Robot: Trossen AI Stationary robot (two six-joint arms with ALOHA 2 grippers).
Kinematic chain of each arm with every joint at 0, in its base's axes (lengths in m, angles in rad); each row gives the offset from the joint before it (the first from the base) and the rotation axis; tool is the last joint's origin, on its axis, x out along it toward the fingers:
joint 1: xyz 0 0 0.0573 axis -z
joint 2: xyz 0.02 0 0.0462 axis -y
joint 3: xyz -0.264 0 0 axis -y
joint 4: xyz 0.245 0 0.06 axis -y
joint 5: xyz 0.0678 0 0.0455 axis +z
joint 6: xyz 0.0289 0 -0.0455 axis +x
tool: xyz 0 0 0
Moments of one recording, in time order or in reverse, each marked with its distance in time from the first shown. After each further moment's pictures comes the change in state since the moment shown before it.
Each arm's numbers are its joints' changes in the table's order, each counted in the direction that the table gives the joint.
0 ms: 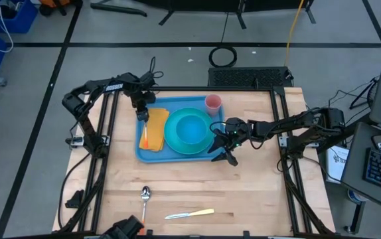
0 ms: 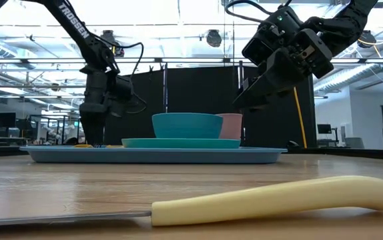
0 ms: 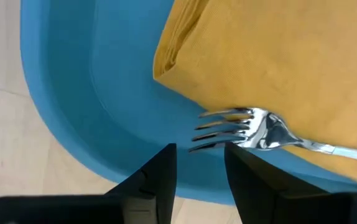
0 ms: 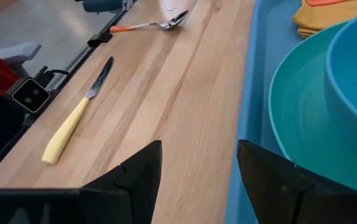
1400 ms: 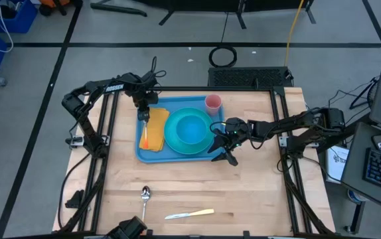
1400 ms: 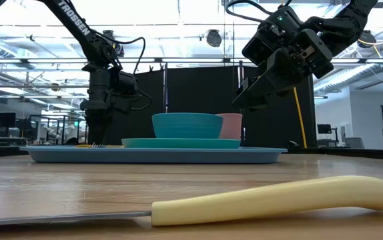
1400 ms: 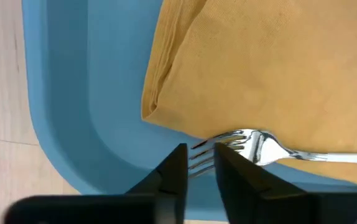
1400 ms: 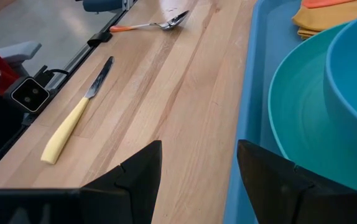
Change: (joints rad) left arm 0.027 0.012 0.016 0.032 -0.027 0.109; right arm 0.000 0.000 0.000 0.002 -0.001 -0.007
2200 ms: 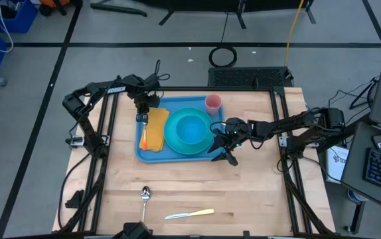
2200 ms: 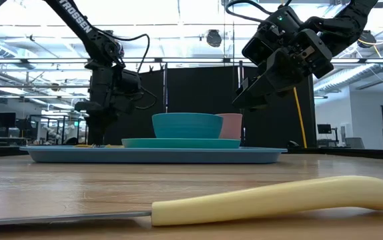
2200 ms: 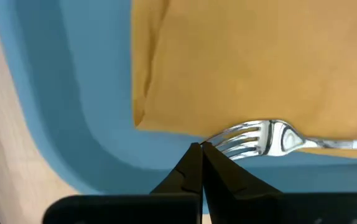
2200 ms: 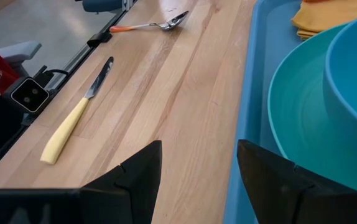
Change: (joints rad) left arm 0.064 0.001 0.000 -0.011 0.085 0.111; right arm 0.000 0.000 0.000 0.001 -0.001 0.000
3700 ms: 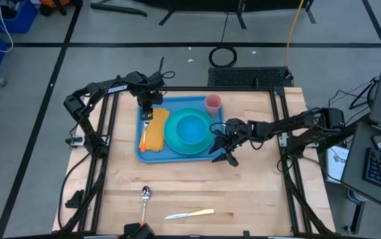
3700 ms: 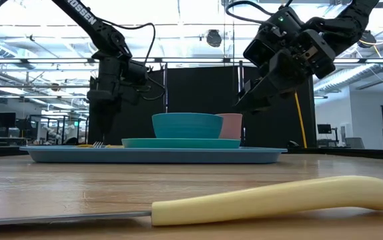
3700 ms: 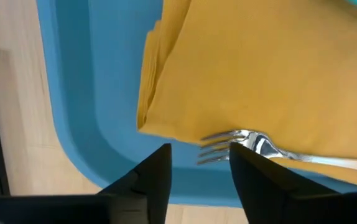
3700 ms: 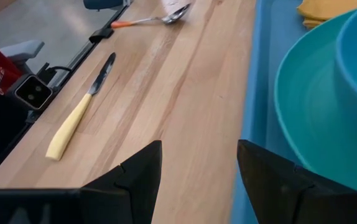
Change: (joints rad) left arm 0.048 0.000 0.117 -0.113 0.002 -0.167; right arm -0.011 0.000 -0.008 -0.011 0.001 0.019
